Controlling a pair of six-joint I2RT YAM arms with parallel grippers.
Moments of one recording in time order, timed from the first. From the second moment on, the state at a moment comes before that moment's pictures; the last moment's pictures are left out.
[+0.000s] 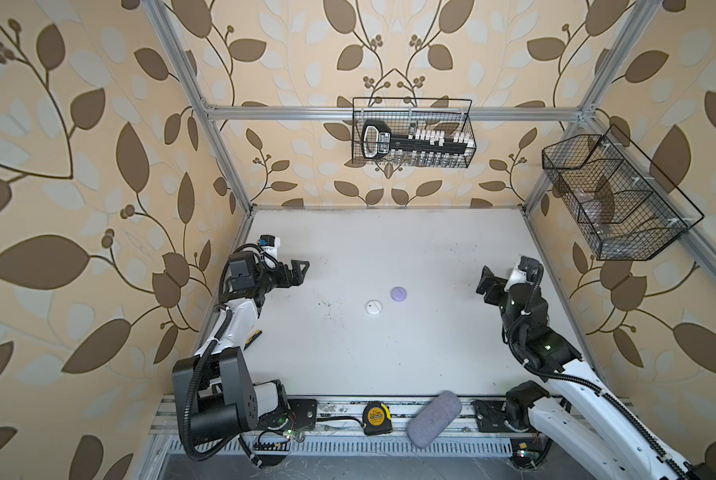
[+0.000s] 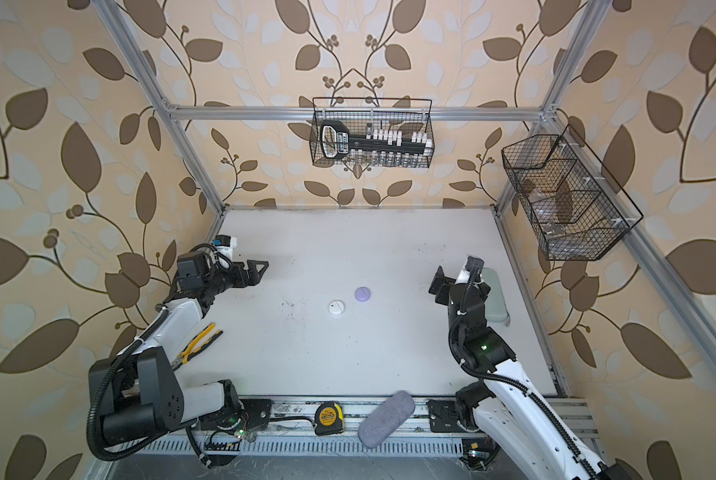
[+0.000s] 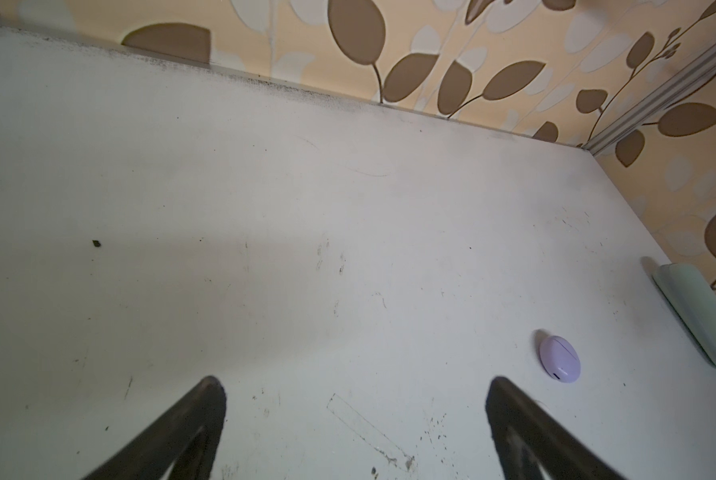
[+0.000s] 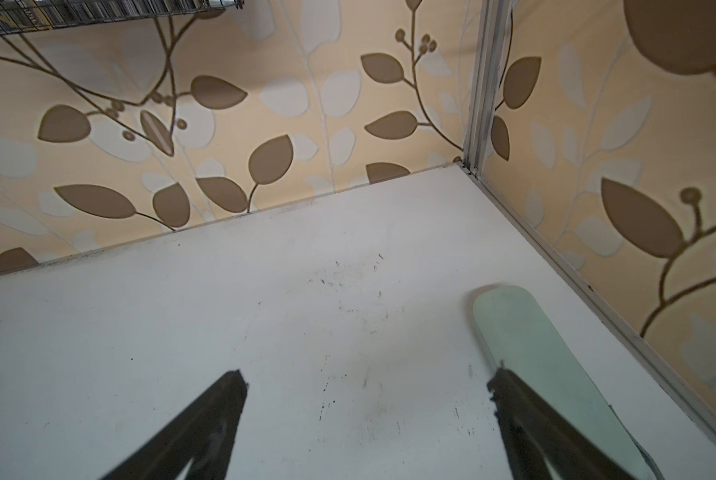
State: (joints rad) left arm 0.28 1.27 0.67 0.00 0.62 -0.05; right arm 0.36 0.69 0.50 -0.11 0.58 0.29
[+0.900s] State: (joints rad) left arm 0.13 1.41 0.36 0.57 0.34 -0.08; right arm 0.36 0.85 0.34 0.23 0.56 0.11
